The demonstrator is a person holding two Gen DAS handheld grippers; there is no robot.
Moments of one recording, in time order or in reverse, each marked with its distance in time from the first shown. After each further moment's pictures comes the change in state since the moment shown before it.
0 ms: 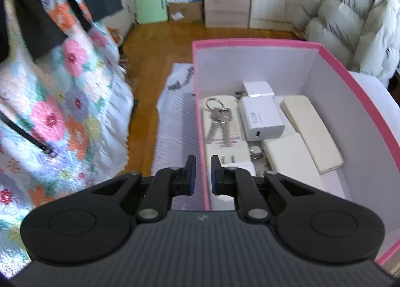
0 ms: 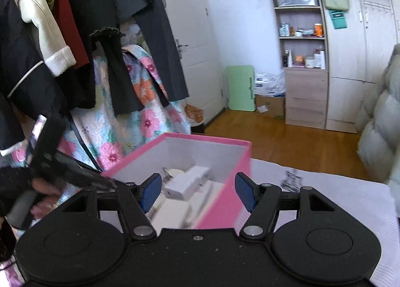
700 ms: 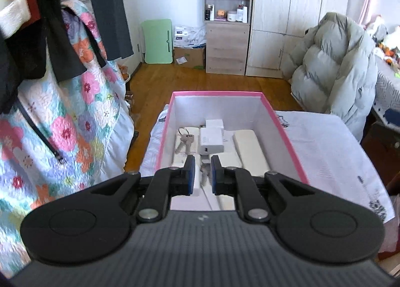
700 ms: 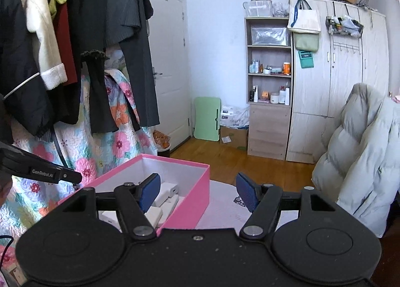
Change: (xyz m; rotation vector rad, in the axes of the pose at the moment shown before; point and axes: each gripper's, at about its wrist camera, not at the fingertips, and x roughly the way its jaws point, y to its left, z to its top) left arm -0.153 -0.065 -0.044 -0.078 -0.220 -0.005; right arm -0.093 0.024 -0.006 -0.077 -0.148 -0.178
